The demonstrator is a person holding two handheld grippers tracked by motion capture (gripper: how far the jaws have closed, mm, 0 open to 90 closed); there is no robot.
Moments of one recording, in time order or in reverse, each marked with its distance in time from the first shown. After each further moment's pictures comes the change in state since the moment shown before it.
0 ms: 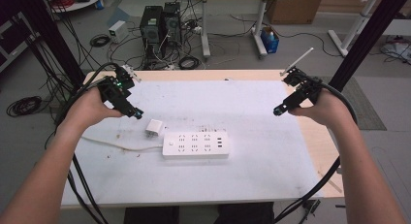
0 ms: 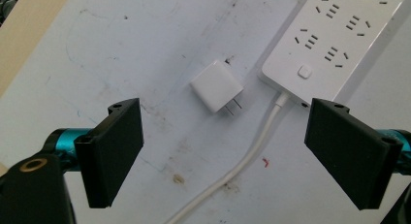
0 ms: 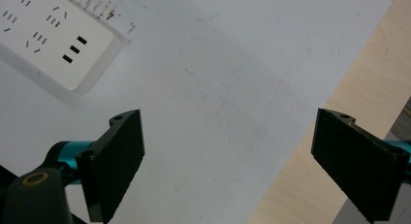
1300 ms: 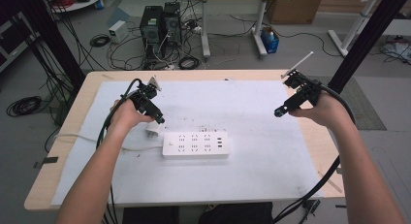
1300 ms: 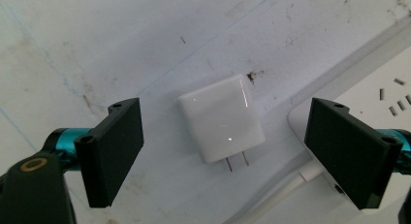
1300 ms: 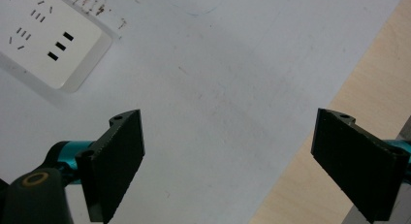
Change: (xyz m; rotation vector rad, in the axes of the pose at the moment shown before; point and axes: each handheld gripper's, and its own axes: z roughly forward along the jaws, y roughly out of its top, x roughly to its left) left arm 0.014 0.017 0.120 0.171 -0.019 -0.370; right arm -0.013 -0.005 0.018 0.003 0.019 0.003
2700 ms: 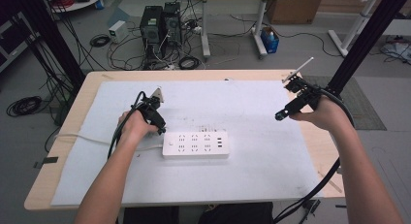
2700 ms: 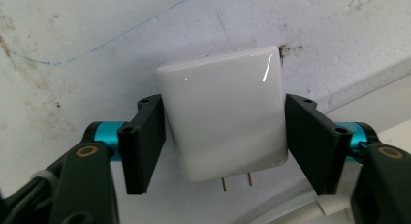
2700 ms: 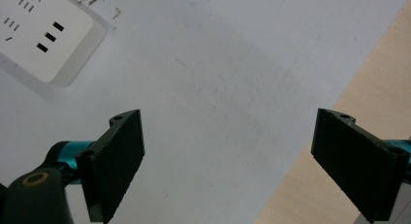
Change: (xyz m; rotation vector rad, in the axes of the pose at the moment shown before) left arm -0.001 -0.004 0.051 0.179 0.014 -0.162; right arm -0.006 -0.009 0.014 0.008 0.018 0.011
